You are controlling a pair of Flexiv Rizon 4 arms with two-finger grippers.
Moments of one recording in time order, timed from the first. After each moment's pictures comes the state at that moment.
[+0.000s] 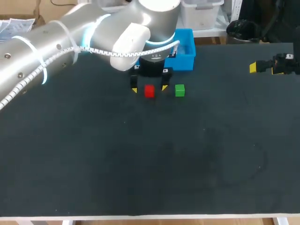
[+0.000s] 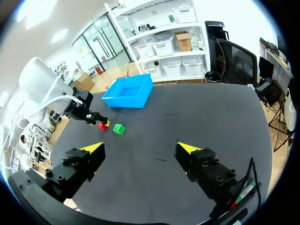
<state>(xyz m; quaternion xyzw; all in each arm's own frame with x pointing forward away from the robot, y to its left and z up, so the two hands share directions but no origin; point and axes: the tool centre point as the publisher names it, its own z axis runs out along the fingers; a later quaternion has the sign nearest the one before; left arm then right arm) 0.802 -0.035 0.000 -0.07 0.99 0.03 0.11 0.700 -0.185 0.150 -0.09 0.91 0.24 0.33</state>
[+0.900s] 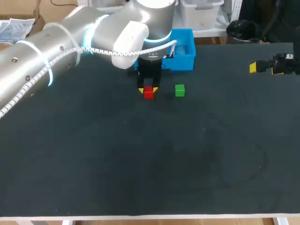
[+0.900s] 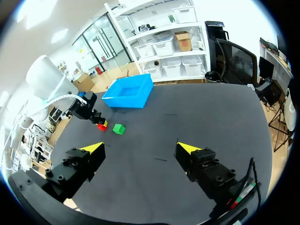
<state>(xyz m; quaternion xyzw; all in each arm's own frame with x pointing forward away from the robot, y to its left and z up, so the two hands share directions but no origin) 0.805 -0.032 -0.013 -0.05 0.99 0.04 0.08 0.700 -0.185 0.150 -0.09 0.91 0.24 0.33</state>
